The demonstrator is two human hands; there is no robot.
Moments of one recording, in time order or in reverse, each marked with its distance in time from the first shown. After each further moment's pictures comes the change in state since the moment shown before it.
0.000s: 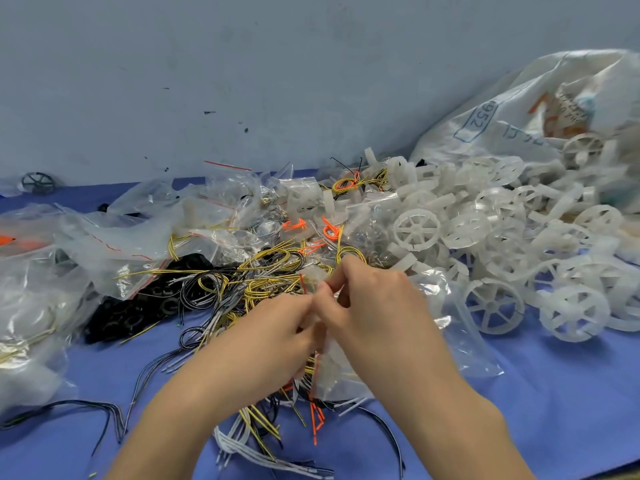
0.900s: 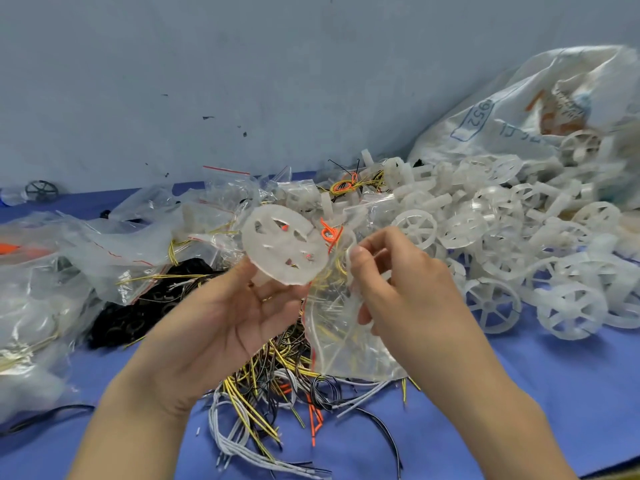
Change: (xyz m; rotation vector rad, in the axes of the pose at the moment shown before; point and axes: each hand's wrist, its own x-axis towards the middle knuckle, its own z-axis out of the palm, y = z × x) left_hand -0.003 -0.016 -0.026 -1.473 -0.005 -0.035; right_hand 0.004 0.009 -0.032 0.385 0.041 0.120
